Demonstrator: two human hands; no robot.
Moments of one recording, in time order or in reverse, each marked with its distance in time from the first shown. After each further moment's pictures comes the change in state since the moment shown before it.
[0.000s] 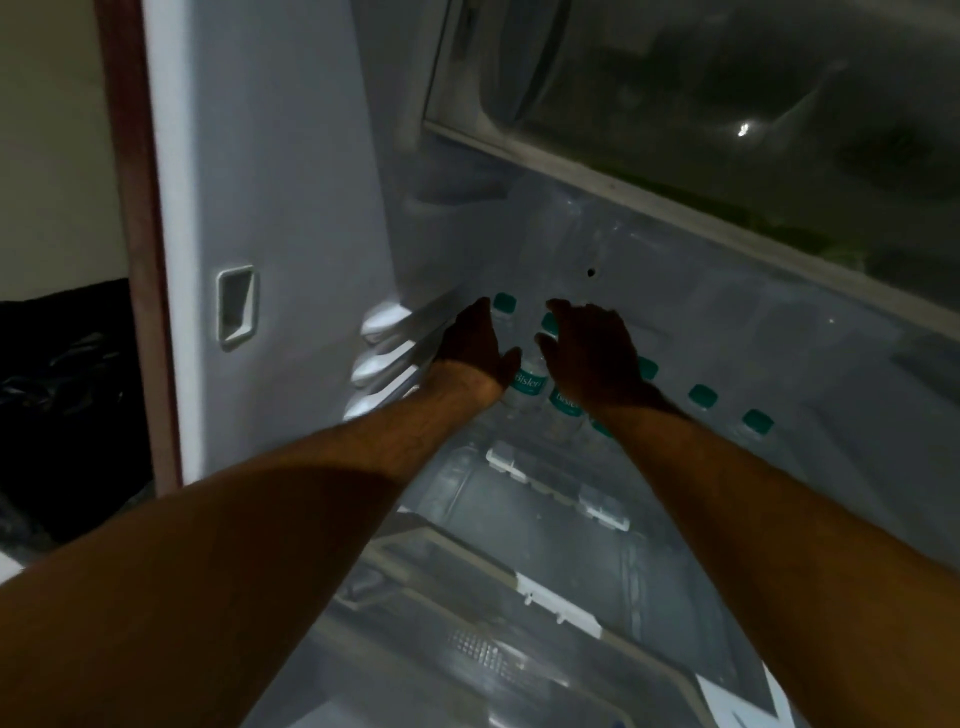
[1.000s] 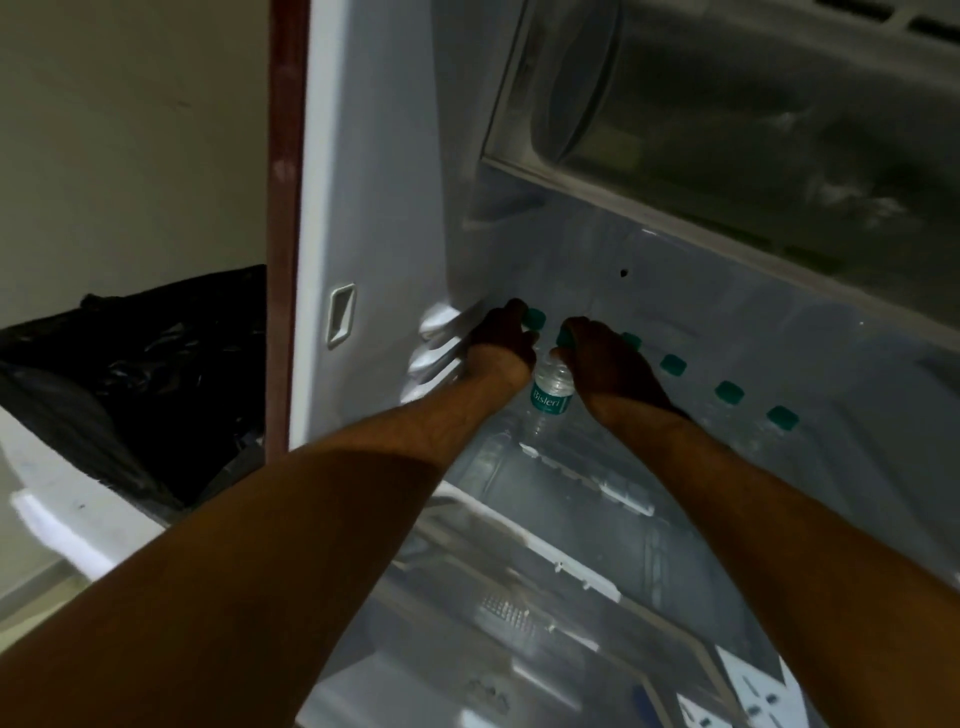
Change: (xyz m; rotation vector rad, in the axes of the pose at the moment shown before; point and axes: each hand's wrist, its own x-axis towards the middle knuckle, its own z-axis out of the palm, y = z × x) left_hand -0.007 0.007 -0.024 -0.135 0.030 -0.094; right_hand -0.030 -0.026 -0.018 0.202 -0.143 -0.051
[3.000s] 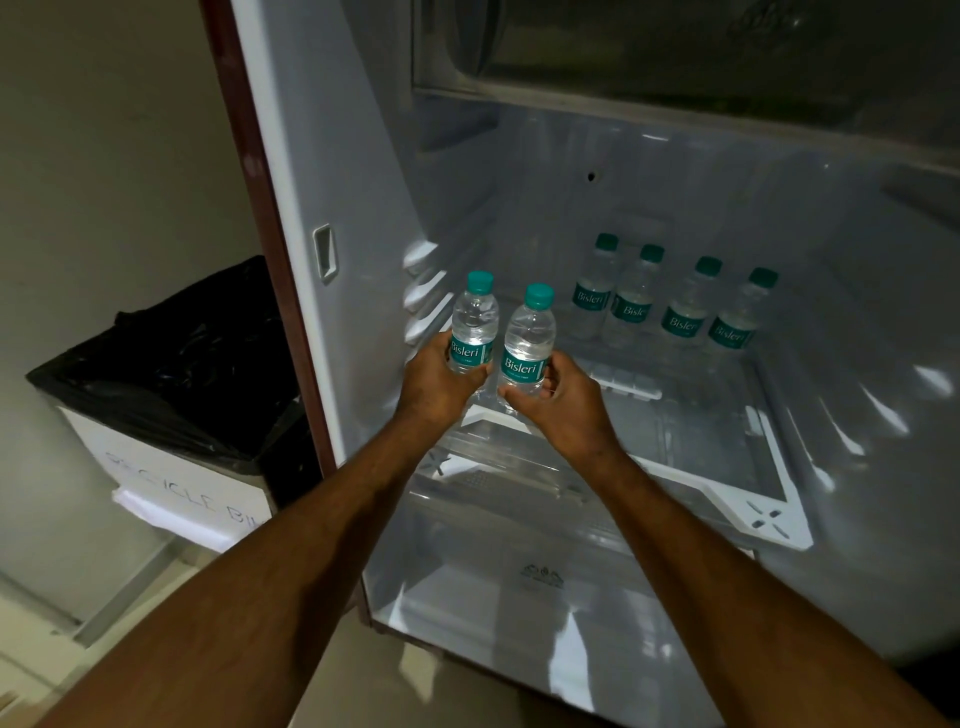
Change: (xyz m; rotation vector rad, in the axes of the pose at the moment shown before) left_hand -0.139 -0.054 -0.052 -0.105 -0.067 -0.142; right_hand -0.144 -0.033 0.086 0.806 0.148 0.236
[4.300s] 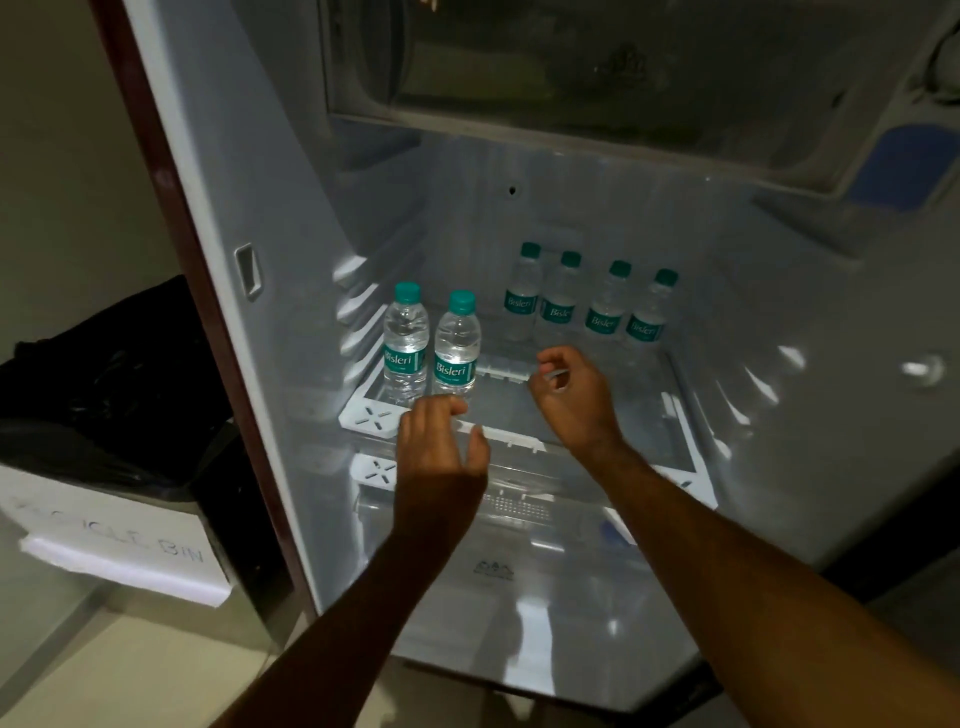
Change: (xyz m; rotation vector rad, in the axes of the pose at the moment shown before) left_hand -0.113 0.005 0.043 0.162 0.251 0.537; right_hand -0.007 0.025 -0.071 -0.071 0.234 0.008
